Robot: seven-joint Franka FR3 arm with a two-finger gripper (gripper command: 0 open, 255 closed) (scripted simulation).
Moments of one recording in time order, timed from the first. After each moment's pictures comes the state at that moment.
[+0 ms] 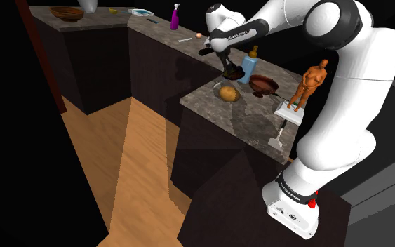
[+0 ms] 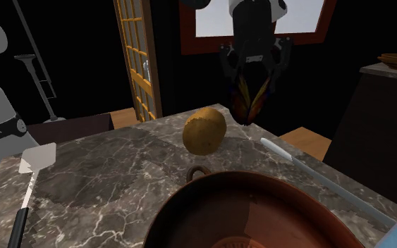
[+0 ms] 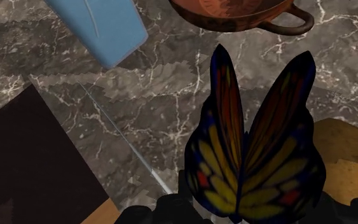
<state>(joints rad) -0.42 0.39 0.17 -1.69 -0.71 1.94 -0.97</state>
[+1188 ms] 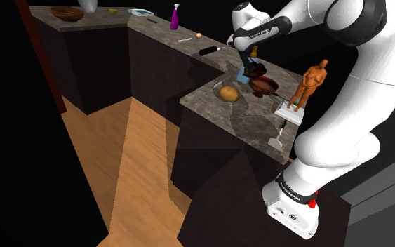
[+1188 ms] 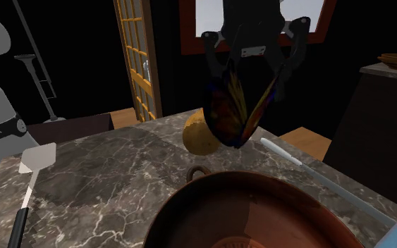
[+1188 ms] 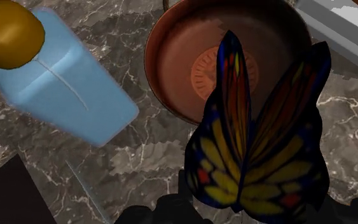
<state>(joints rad) -0.55 0.24 0.10 -1.84 -0.70 2.06 -1.12</state>
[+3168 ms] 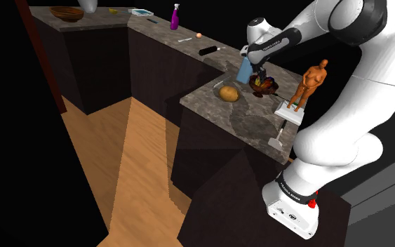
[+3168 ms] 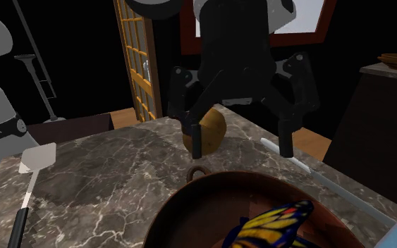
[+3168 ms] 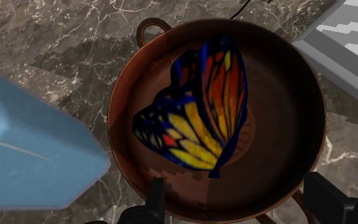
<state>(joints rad) -0.65 0.23 0.03 -1.98 -0.76 2.25 -1.16</state>
